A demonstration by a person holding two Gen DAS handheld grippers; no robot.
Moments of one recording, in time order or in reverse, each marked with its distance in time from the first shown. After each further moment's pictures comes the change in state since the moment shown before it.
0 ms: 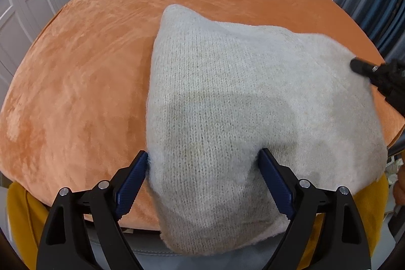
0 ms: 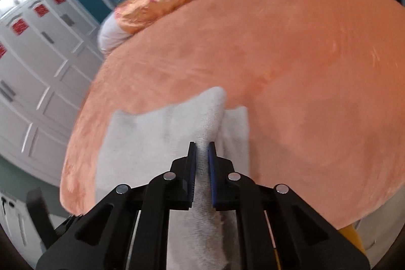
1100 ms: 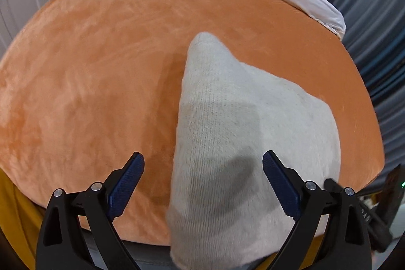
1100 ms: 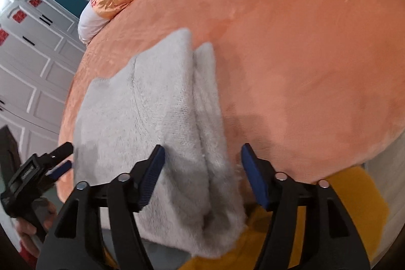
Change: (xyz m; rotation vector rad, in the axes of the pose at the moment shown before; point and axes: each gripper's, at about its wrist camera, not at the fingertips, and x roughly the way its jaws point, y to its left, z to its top) left arm -0.009 0.049 0.044 -0.236 0.007 -0.132; right arm 0.011 -0.029 -0.048 0.114 0.119 -0.005
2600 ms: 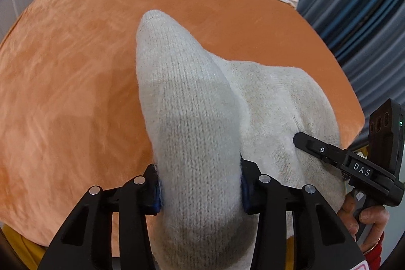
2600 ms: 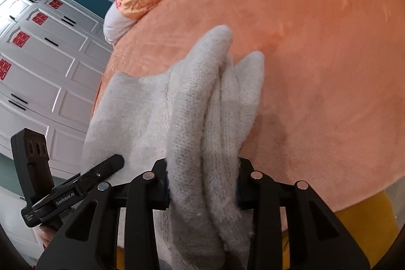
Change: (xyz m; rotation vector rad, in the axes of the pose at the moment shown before) left arm -0.010 -0.045 0.018 0.286 0.036 -0.161; right arm -0.022 0.040 0.027 -0.047 -0.029 0.140
